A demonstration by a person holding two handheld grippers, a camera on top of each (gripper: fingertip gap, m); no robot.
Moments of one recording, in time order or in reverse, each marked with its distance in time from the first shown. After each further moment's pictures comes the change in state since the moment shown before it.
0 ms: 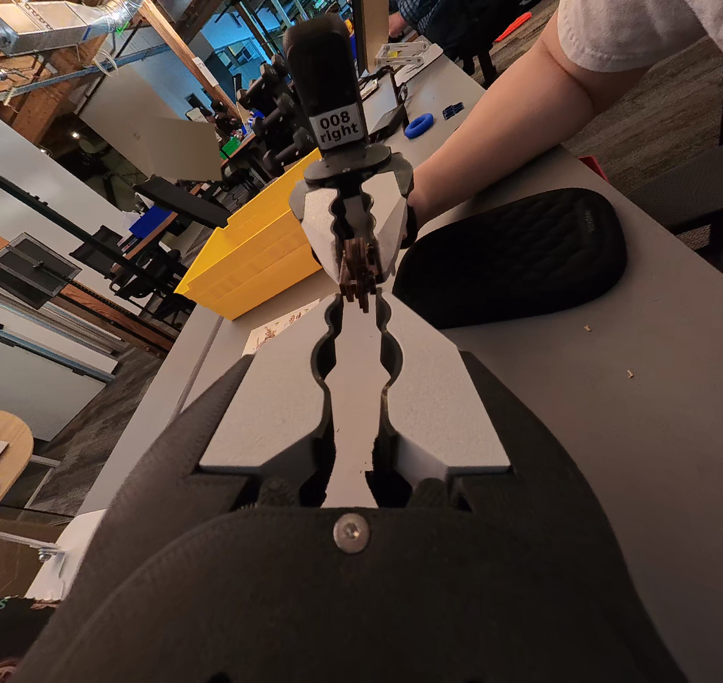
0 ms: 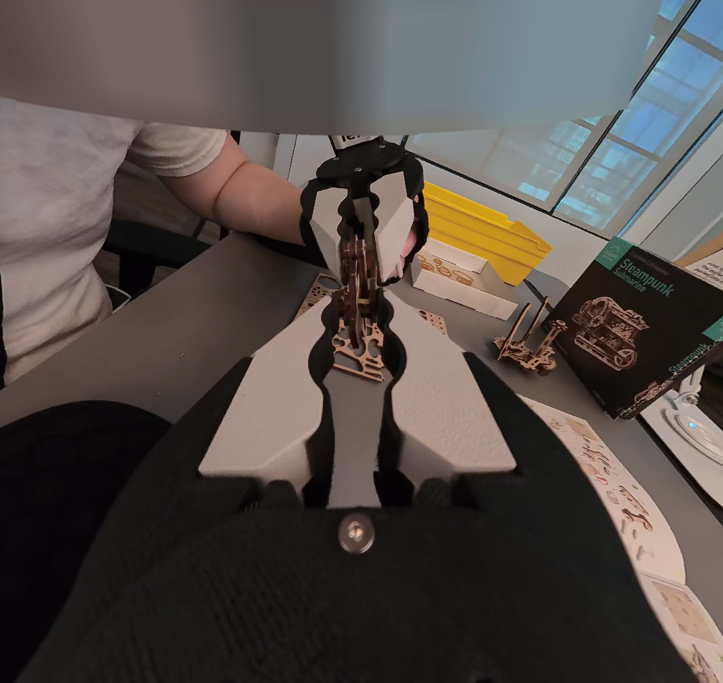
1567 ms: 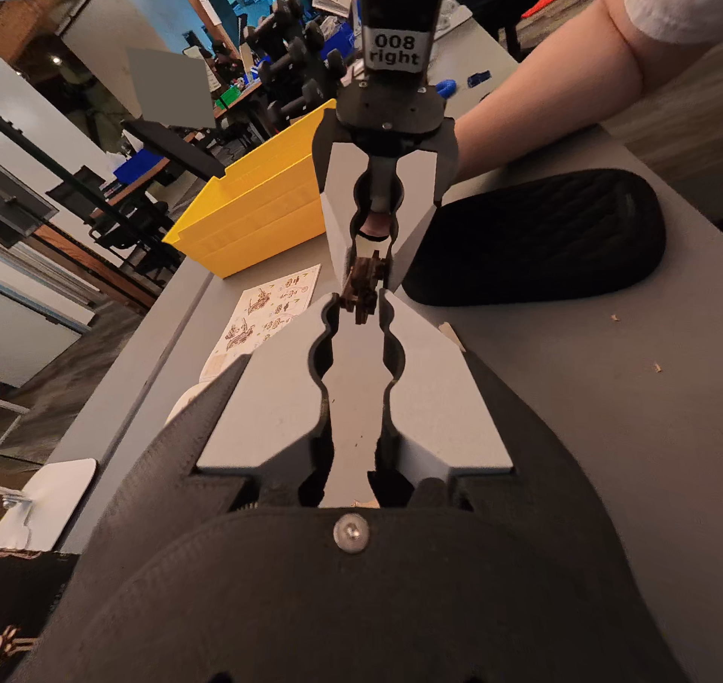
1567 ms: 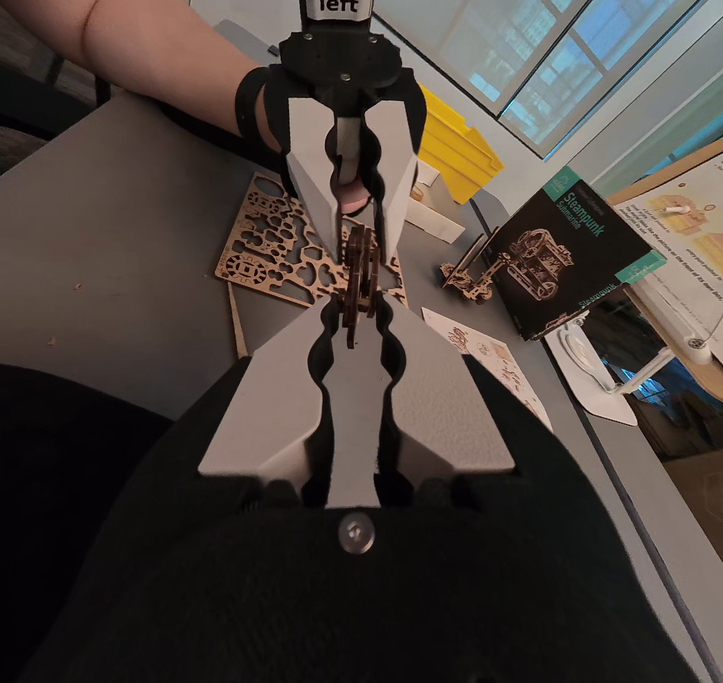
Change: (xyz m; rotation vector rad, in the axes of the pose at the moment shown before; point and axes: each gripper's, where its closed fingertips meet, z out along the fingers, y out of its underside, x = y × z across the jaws) left arm -0.011 0.028 0.004 -0.075 -0.019 -0.107; right arm 0.017 0.036 0.004 -0.319 0.166 -0.164
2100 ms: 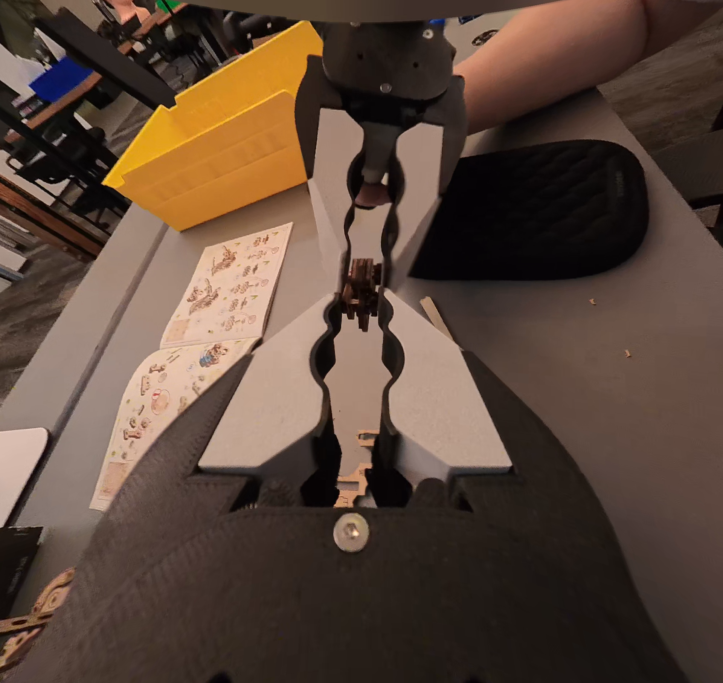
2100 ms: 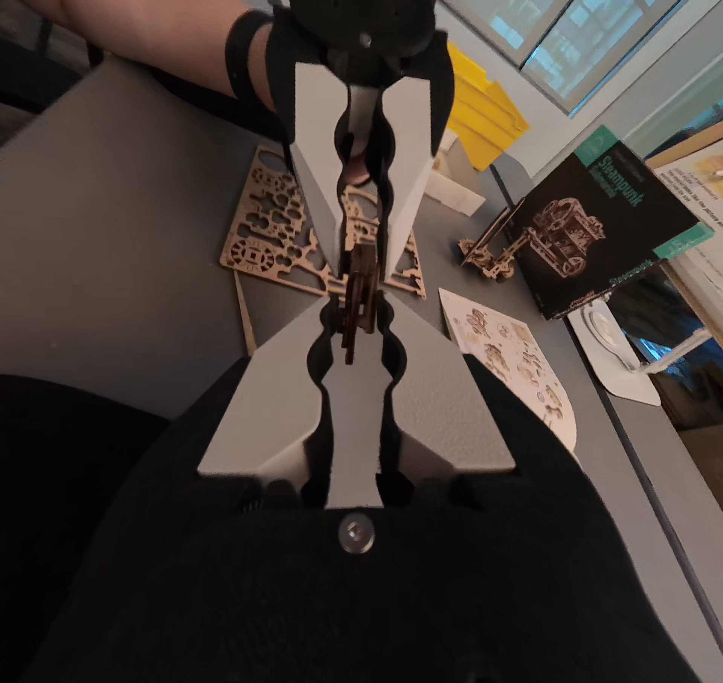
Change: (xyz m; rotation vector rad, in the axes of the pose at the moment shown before) left arm 0.007 0.016 0.005 -0.148 0.077 -0.081; right arm -0.008 0.010 0.012 -0.098 -0.024 0.028
